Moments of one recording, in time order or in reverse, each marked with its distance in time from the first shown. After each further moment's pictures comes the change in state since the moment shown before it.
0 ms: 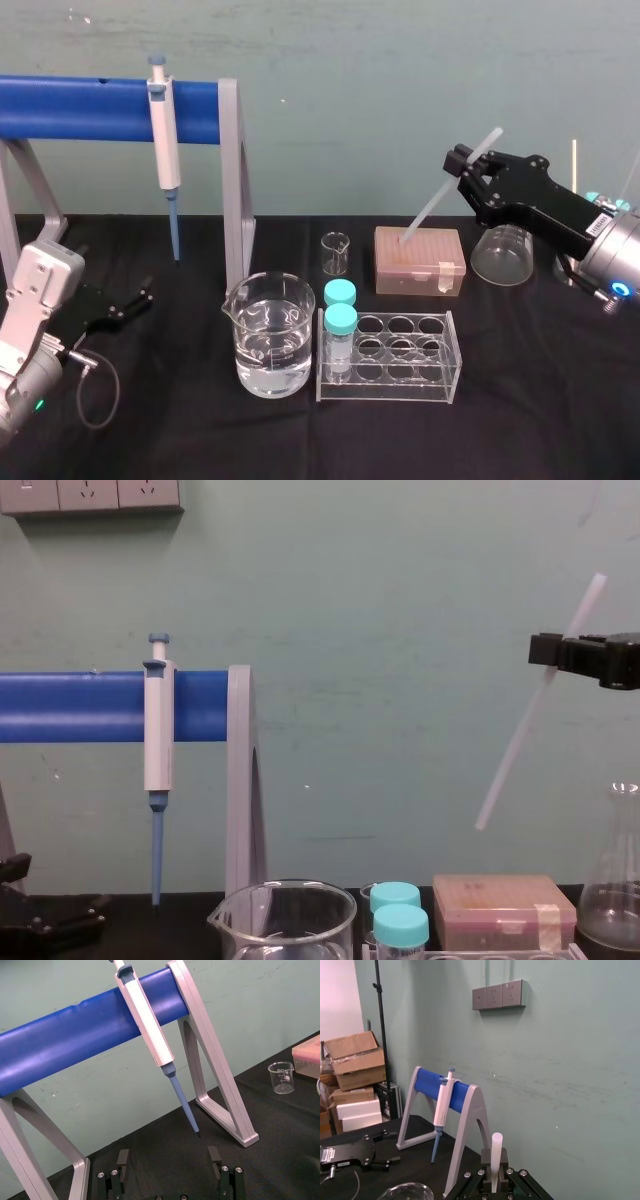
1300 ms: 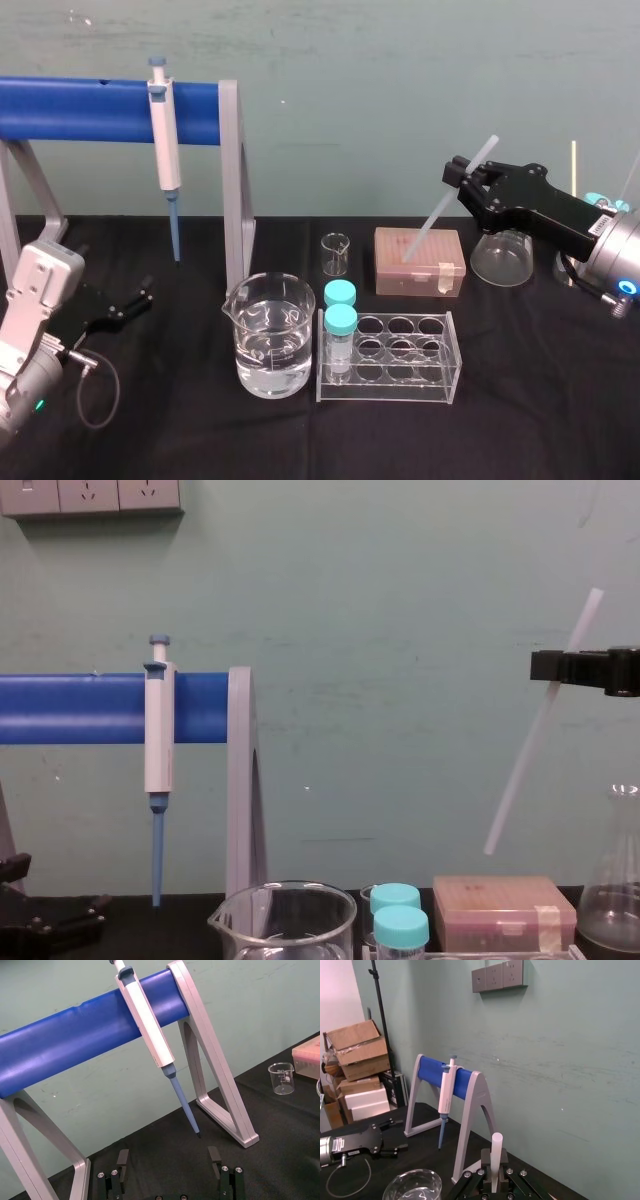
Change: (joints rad) left arm 0.000 0.000 0.000 0.000 0.000 0.000 0.000; right arm 0.017 0.049 -0.024 -0.027 0.059 0.102 -0.020
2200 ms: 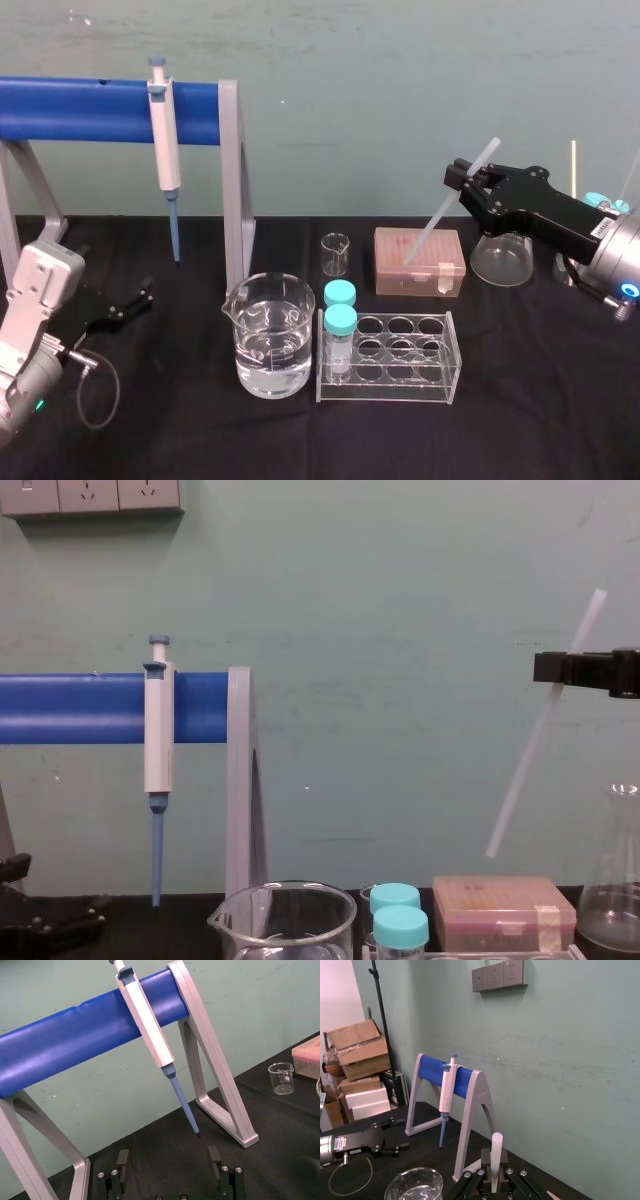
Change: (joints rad) left arm 0.000 0.000 0.000 0.000 0.000 0.000 0.000; right arm -0.006 0.018 -0.008 -0.010 0.018 -0.005 -0.010
